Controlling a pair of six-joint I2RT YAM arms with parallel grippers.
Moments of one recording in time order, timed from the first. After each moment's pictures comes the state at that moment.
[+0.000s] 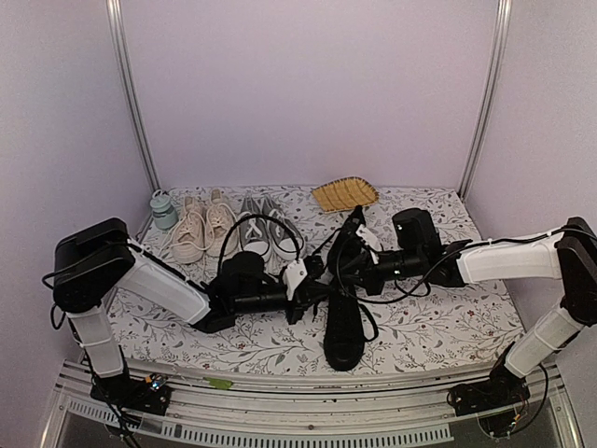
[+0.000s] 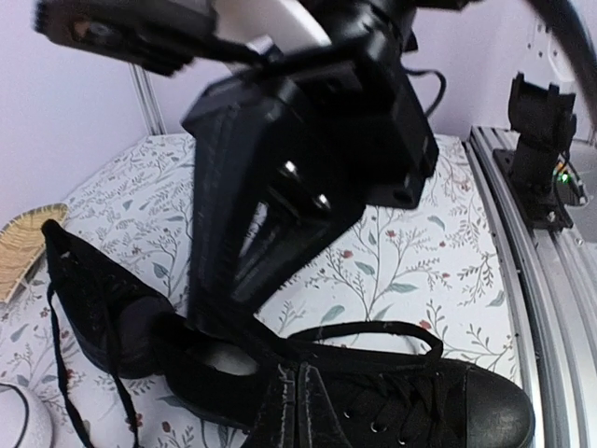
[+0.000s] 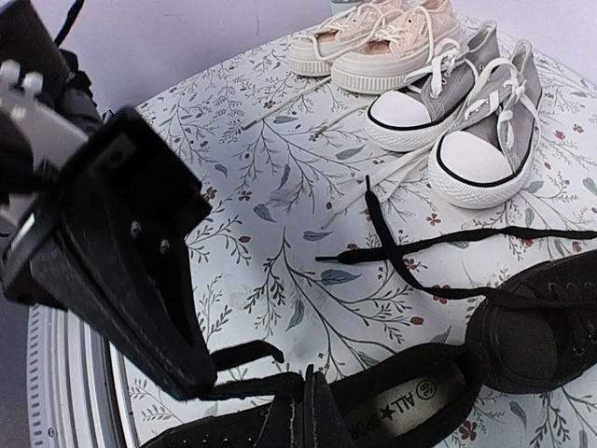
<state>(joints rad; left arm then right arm) -1.00 1.82 0.74 0.92 0.26 0.15 0.72 1.53 0.80 0.17 -0.51 -0.05</state>
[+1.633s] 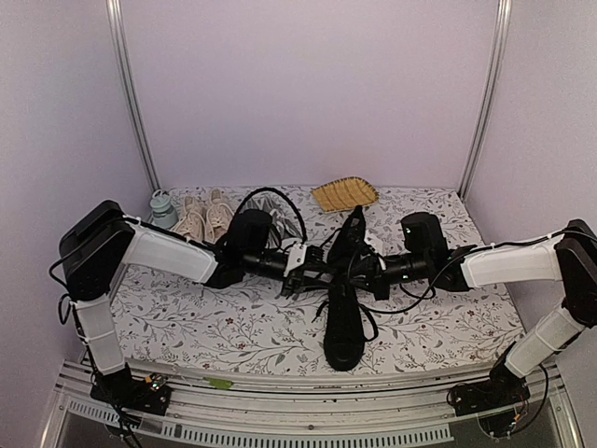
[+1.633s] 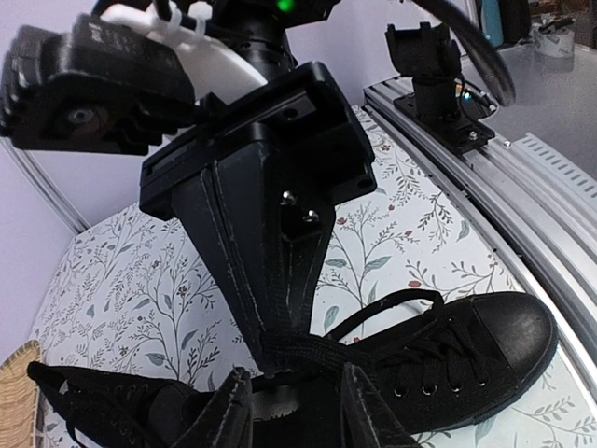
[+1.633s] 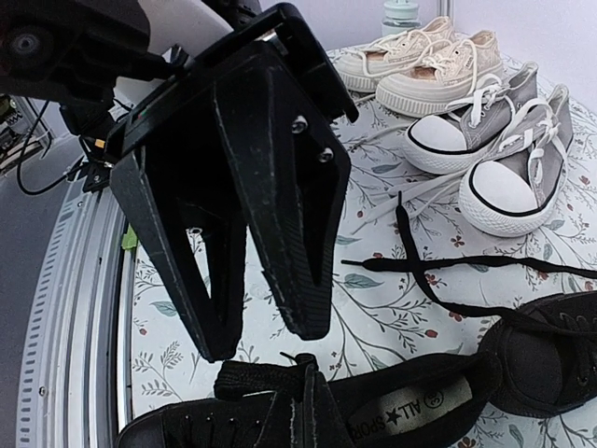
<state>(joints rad) -0.83 1.89 1.02 0.52 0.78 0.63 0.68 1.52 0.73 0.26 -0.65 -0.17</state>
